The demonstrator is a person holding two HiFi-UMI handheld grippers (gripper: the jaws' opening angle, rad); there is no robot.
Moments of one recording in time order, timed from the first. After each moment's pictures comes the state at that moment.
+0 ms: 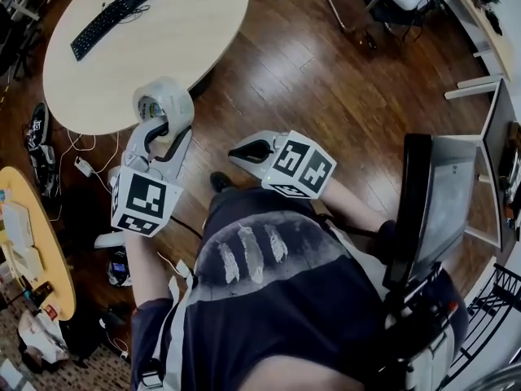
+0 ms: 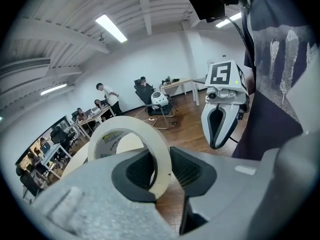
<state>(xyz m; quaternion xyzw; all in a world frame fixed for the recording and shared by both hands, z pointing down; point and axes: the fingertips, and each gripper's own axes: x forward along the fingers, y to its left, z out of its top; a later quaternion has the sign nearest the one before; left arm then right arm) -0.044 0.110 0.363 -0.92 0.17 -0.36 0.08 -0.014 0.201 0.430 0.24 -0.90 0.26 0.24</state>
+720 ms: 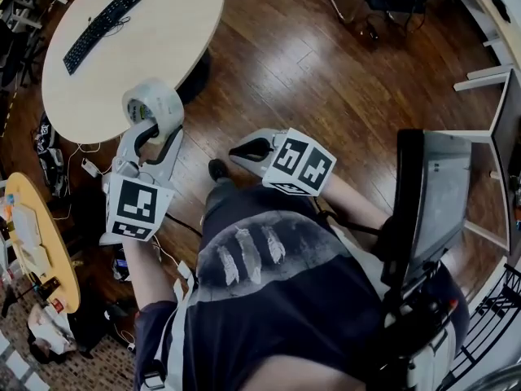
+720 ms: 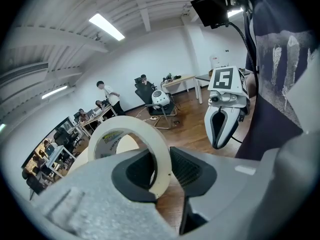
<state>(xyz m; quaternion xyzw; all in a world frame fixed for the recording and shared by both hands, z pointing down) 0.039 0.120 0.348 -0.90 0.19 -0.38 0.09 0.075 0.217 0.433 0.23 -0.91 0.26 0.22</state>
